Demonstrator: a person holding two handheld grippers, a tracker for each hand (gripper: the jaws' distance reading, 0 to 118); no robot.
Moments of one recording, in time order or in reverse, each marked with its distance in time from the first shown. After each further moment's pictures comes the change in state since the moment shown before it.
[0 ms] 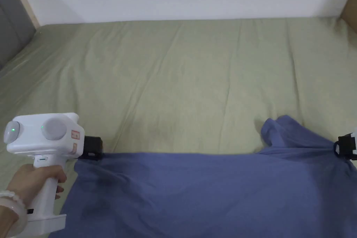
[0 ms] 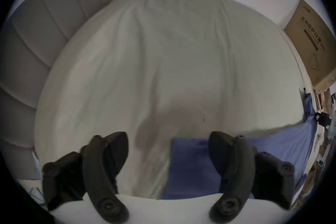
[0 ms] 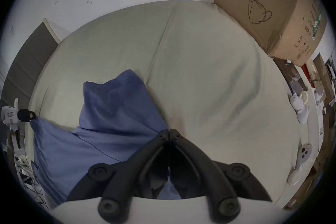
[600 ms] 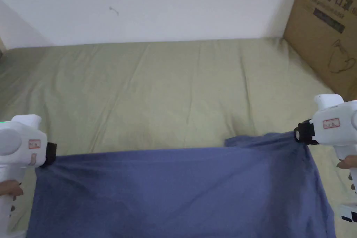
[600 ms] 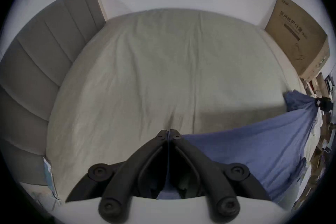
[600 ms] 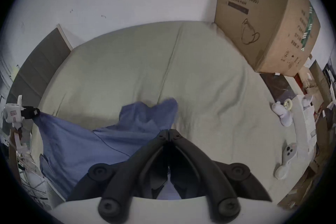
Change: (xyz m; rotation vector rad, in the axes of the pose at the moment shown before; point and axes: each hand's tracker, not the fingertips) left arm 0.013 -0.042 0.132 0.220 -0.002 -0.080; right arm -0.004 -0.020 0.117 0.128 0.027 0.028
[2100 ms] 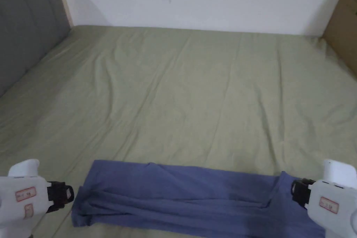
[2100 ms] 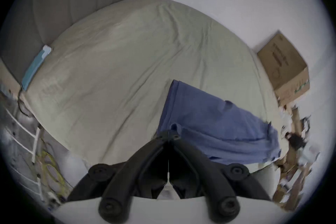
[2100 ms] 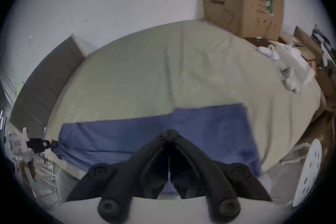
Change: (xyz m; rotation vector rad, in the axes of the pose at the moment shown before) left arm -0.093 -0.257 0.111 -0.002 -0.199 0.438; right arm -0.140 -0.228 0.098 0.078 0.067 -0.112
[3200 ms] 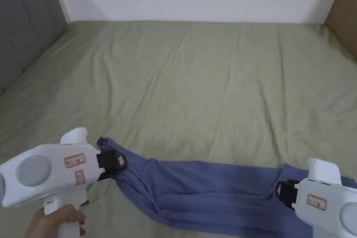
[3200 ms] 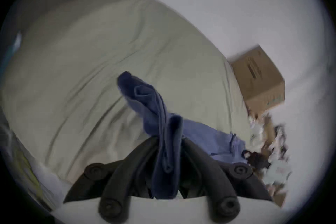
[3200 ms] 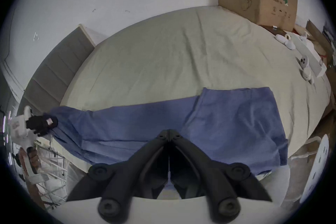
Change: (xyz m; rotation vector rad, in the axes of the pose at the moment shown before) left arm 0.126 0.026 -0.012 0.024 -0.197 -0.158; right arm 0.012 -0.013 -0.019 -0.075 0.060 -0.064
